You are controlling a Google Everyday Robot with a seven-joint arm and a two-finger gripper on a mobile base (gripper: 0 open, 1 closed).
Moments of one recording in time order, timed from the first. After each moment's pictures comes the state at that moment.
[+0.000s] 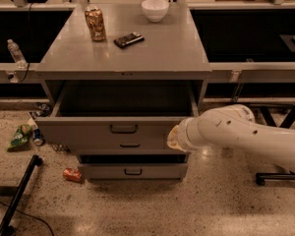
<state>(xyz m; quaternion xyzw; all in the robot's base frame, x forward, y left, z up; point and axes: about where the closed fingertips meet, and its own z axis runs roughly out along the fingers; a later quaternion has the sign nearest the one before) 0.567 -0.094 0.646 -0.68 0.67 -0.03 0.30</state>
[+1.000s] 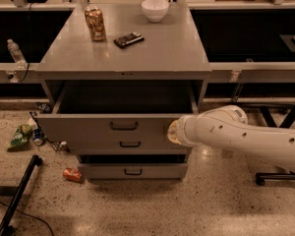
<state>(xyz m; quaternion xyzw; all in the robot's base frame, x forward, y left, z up) 0.609 -0.098 0.633 -0.70 0.63 -0.09 0.33</state>
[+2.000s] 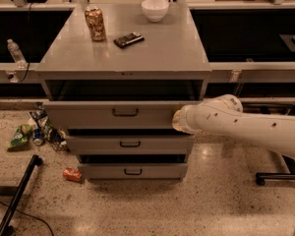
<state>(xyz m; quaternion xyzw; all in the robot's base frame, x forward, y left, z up) 0.674 -0.123 0.621 -0.71 0.61 -0.14 0.32</state>
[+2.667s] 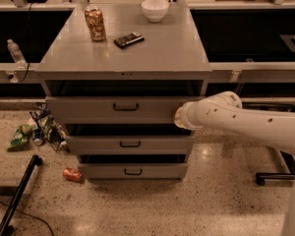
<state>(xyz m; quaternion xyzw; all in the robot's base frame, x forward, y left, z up) 0.694 -0.135 0.617 -0.70 0.62 -0.14 0.32</state>
